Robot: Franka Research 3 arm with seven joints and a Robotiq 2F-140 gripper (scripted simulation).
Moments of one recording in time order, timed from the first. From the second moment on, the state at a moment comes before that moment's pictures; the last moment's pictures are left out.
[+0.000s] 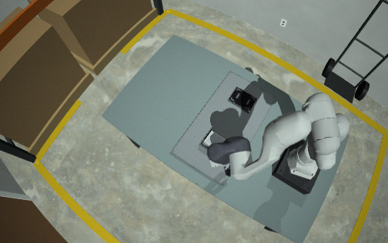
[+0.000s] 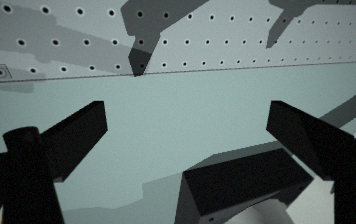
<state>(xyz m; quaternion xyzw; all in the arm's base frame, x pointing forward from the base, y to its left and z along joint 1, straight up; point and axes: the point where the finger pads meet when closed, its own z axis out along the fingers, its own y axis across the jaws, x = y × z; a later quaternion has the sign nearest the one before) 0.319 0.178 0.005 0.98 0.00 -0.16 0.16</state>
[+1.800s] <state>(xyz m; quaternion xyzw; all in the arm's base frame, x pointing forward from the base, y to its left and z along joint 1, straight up) 0.492 0.140 0.028 1.00 -0.04 0.00 0.00</state>
